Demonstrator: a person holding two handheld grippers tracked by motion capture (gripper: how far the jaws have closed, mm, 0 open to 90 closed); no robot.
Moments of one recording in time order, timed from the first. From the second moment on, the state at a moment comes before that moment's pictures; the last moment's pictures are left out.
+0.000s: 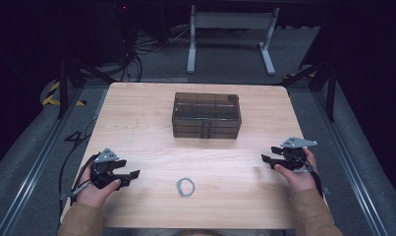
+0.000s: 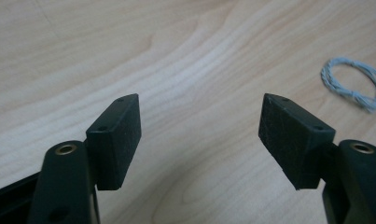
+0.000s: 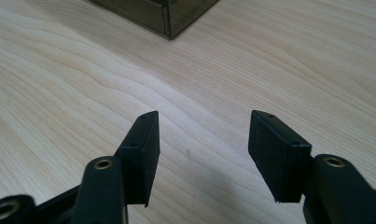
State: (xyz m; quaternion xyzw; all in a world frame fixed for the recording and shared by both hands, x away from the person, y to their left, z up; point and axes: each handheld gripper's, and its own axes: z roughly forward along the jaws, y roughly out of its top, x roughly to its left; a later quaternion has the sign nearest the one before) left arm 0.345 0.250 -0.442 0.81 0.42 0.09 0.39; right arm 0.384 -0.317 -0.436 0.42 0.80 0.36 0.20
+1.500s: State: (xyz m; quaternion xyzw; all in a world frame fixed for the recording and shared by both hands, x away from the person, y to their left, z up) left arm 0.351 0.261 -0.449 0.80 0.44 0.11 0.39; right arm 0.367 -0.258 -0.418 0.35 0.84 0.34 0.24
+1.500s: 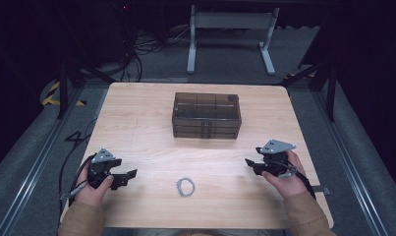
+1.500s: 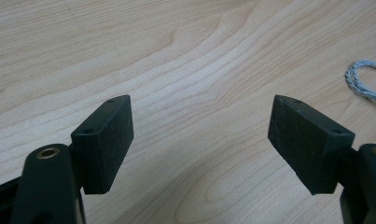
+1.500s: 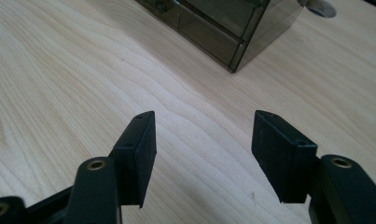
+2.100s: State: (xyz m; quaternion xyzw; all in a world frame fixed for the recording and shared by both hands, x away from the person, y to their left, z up) left arm 0.351 0.267 -0.453 0.81 0.43 0.11 0.38; right arm 0.370 -0.214 -0.402 0.28 0.85 0.35 0.28
